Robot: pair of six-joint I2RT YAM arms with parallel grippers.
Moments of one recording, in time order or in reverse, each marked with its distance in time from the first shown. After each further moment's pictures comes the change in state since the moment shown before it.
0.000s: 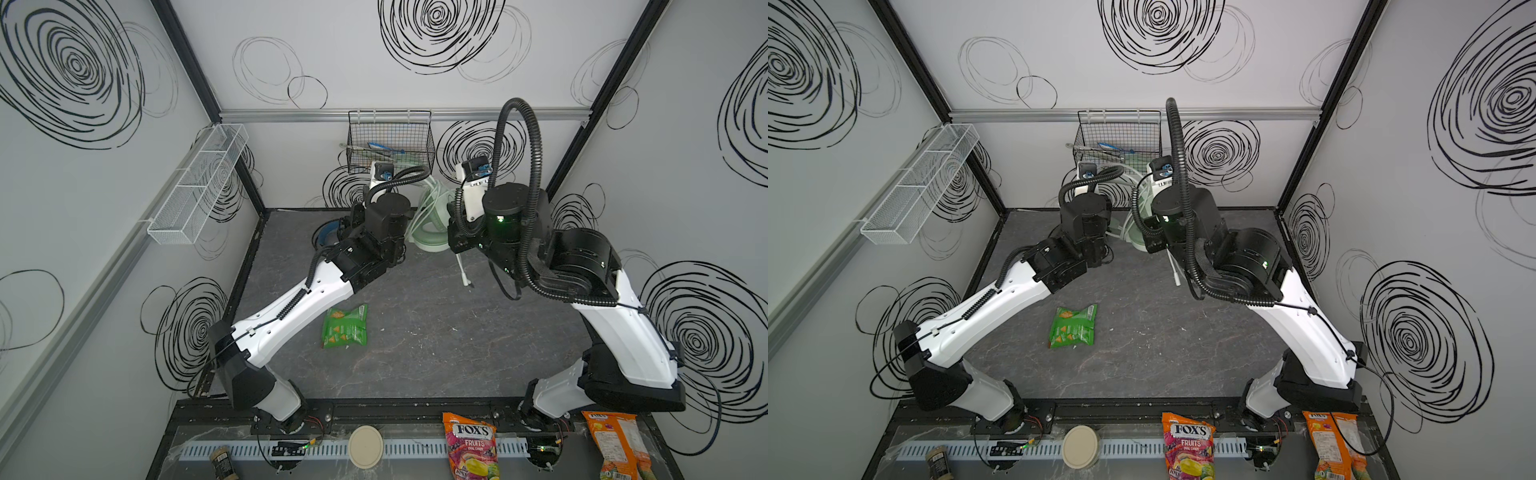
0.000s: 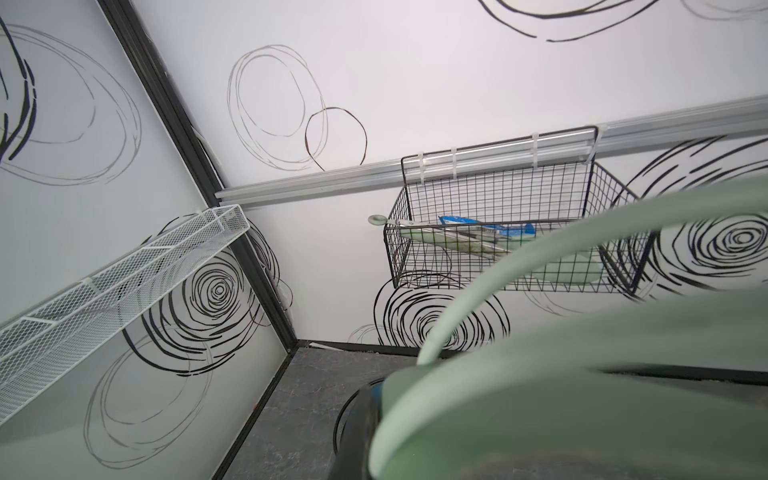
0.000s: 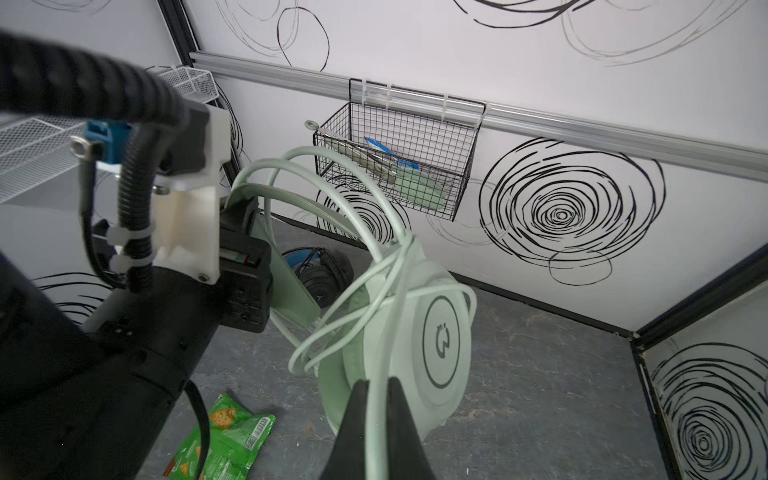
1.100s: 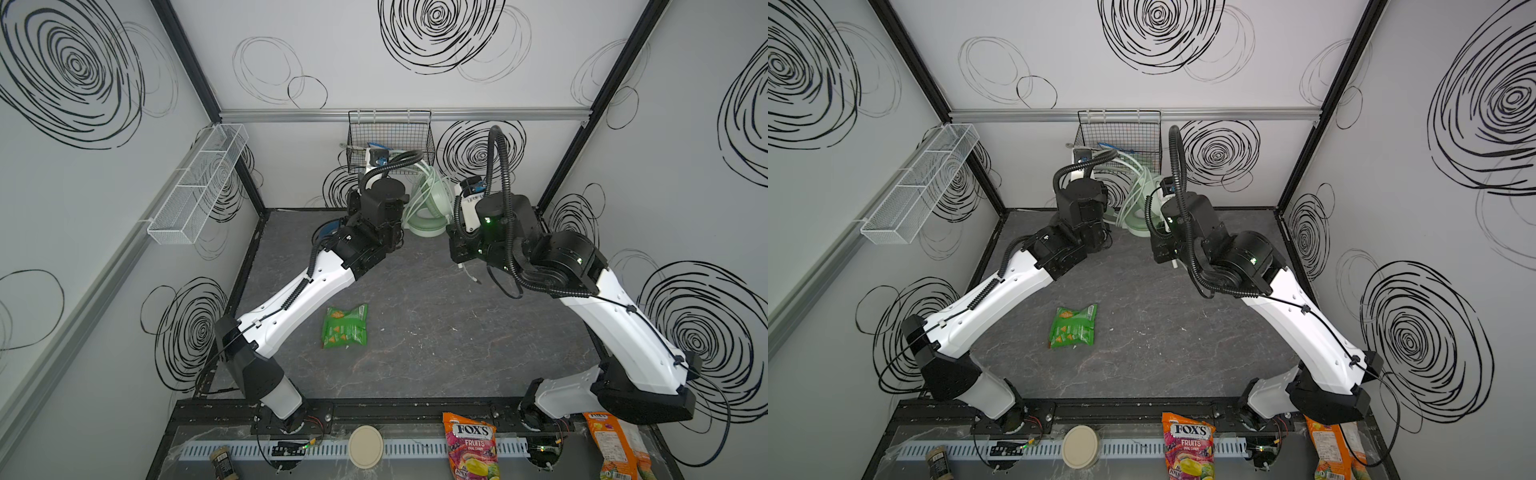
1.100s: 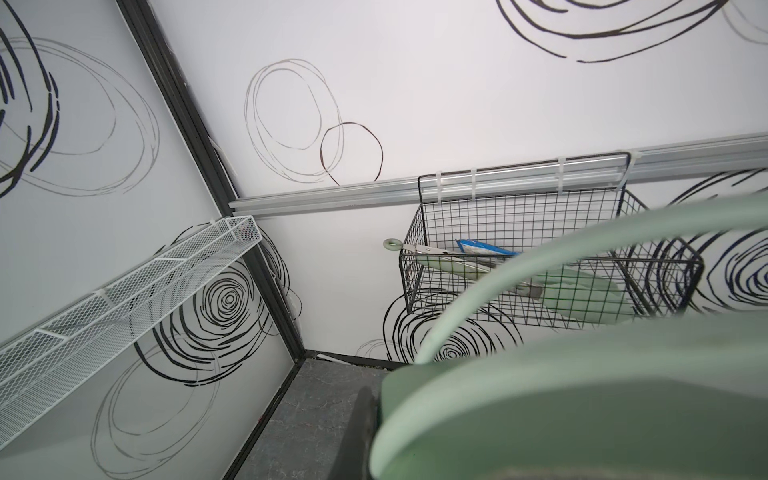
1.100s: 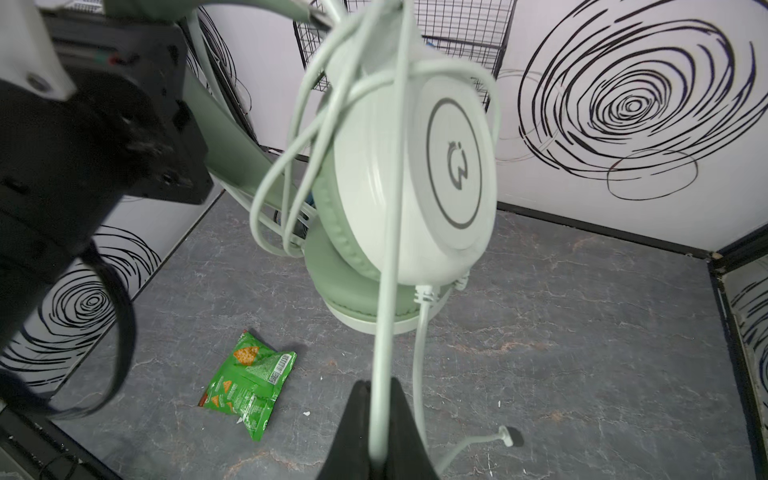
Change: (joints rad) left arm 0.063 0.048 0.116 -0.055 0.027 -0.009; right arm -0.154 -0.140 -0.383 0.084 -0.245 0.096
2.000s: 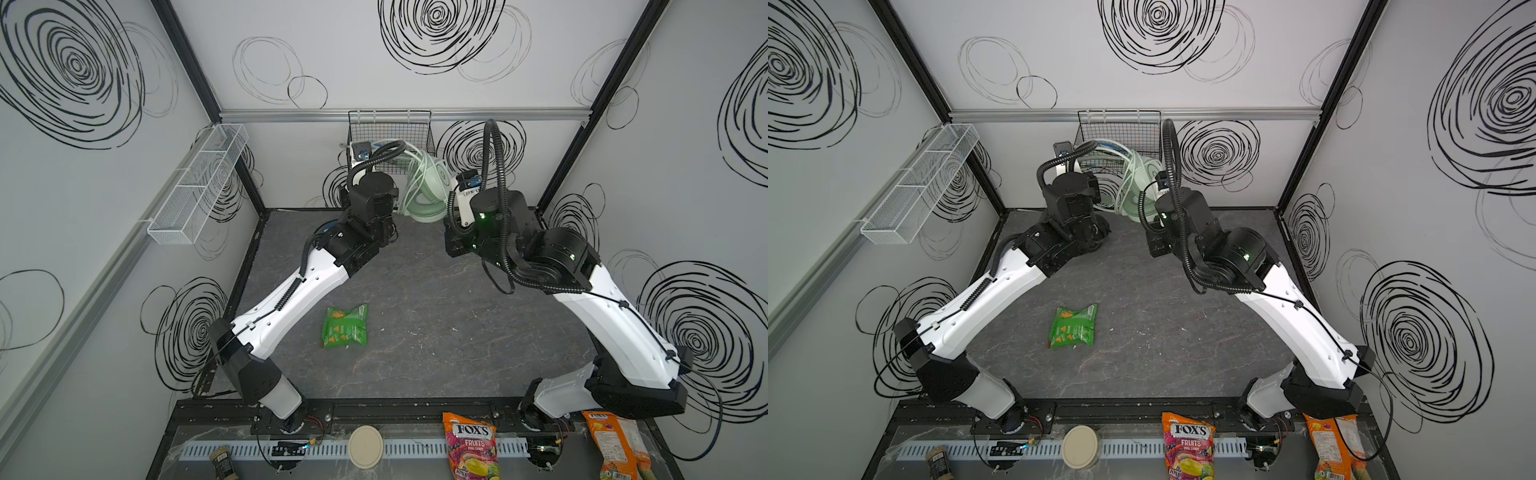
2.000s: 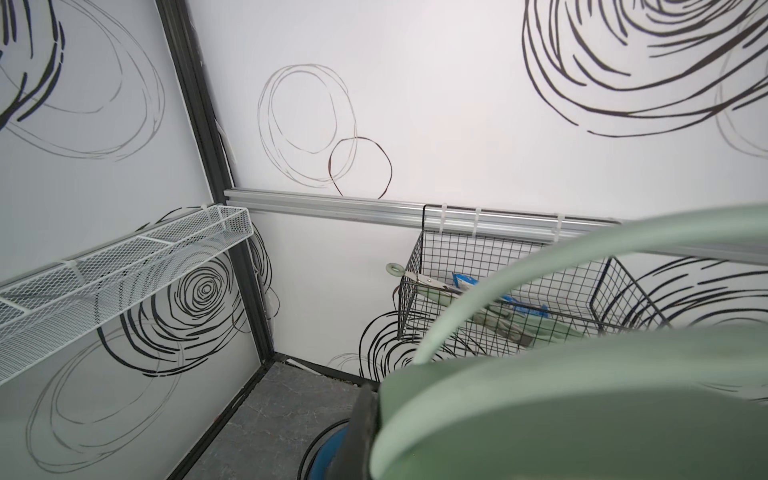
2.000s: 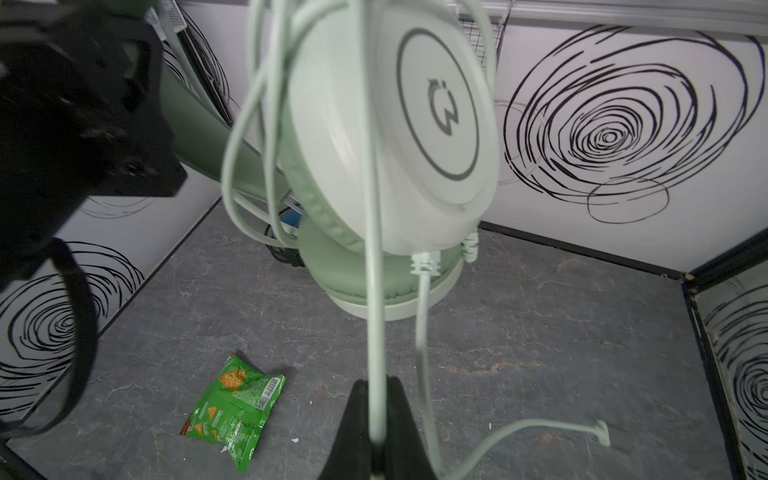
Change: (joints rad) left arm 0.034 -0.016 -0.005 0.114 0.026 -0.066; right arm -0.004 0.069 0.122 -0.032 0.063 -0.026
